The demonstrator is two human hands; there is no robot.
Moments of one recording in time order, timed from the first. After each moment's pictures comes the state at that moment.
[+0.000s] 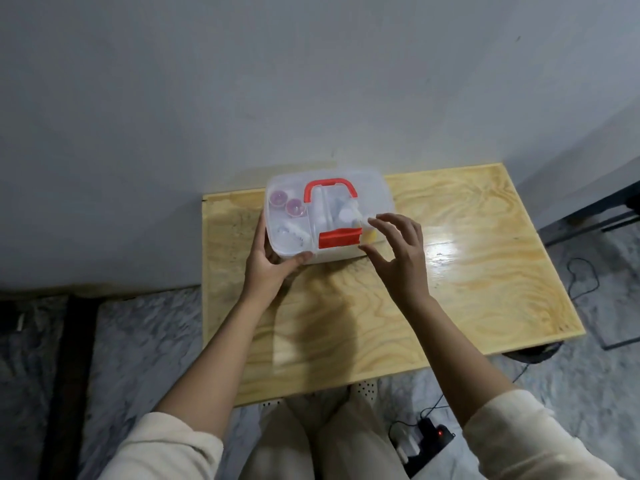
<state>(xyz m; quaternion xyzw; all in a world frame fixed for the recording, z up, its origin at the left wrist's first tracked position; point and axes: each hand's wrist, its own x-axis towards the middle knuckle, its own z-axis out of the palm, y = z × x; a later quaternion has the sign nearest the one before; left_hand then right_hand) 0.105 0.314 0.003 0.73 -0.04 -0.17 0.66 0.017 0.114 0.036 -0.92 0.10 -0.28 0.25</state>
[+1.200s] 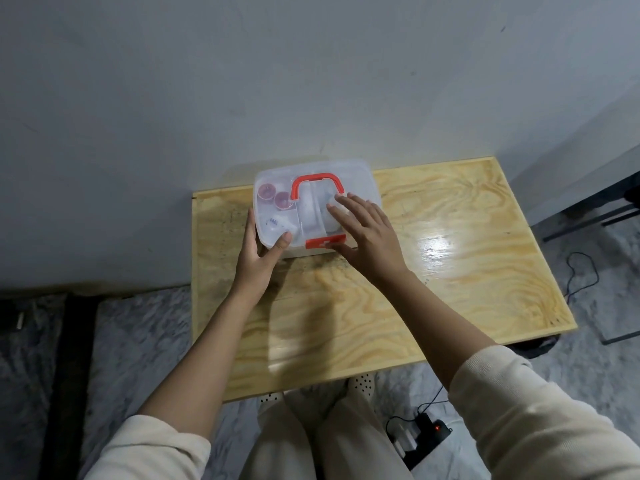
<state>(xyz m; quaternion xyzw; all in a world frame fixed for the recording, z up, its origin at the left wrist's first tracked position) 0.103 0.310 0.011 0.74 -0.03 -0.19 0.64 0.042 0.112 0.037 -0.98 0.00 -0.15 0.15</state>
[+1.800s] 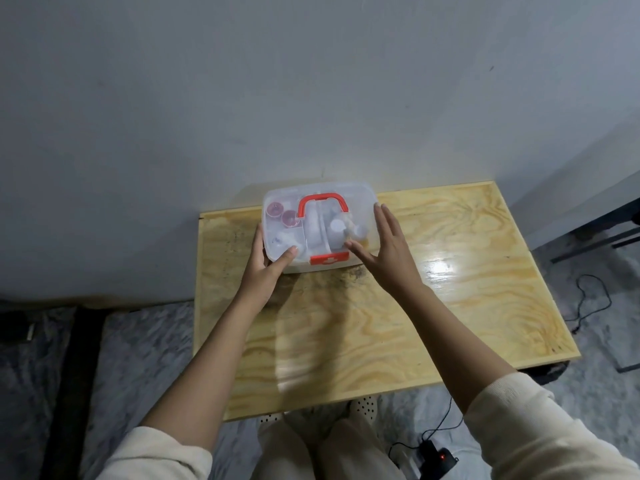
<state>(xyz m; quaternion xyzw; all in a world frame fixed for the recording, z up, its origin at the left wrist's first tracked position) 0.119 0.302 0.019 0.73 -0.02 -0.24 0.64 0.042 0.088 0.058 -0.91 0.19 -0.06 0.36</state>
